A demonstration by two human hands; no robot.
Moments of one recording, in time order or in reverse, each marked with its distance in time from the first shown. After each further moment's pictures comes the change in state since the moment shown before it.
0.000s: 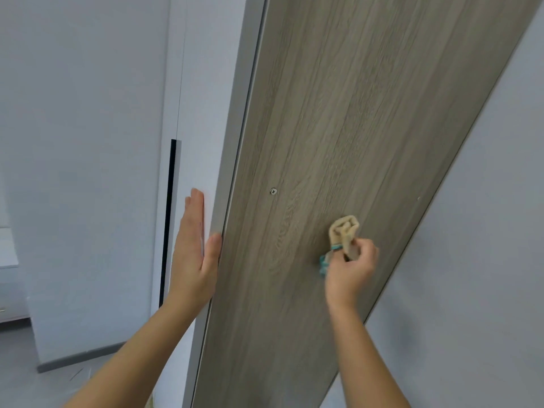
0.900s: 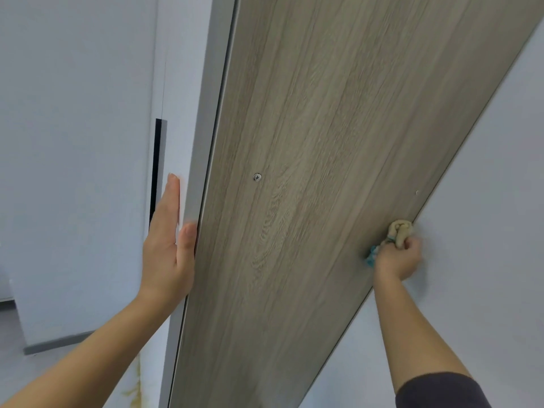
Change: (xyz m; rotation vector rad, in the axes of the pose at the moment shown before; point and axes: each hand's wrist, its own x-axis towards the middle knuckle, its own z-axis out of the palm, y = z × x) left_hand -0.002 -0.005 0.007 0.099 0.087 0.034; right_hand 0.114 0.093 -0.031 -0.295 0.122 0.425
